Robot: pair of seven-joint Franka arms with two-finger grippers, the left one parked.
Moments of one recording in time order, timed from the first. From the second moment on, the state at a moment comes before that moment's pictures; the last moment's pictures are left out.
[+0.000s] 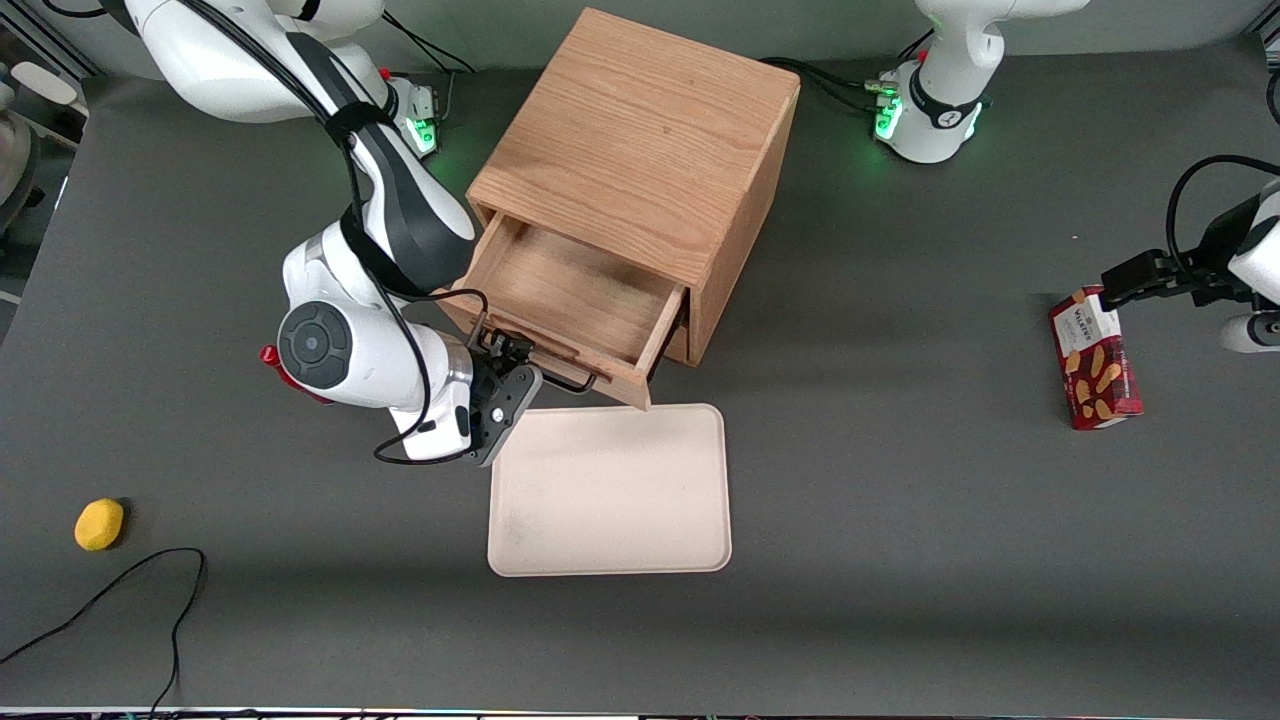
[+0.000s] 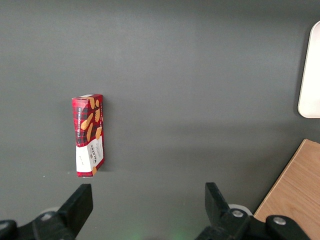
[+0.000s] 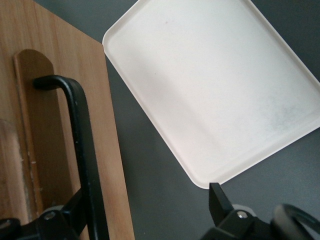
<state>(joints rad) 0.26 0.52 0.20 -1.45 0.18 1.90 -0.56</state>
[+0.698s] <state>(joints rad) 0.25 0.55 0.20 -1.40 0.18 1.90 -0.56</state>
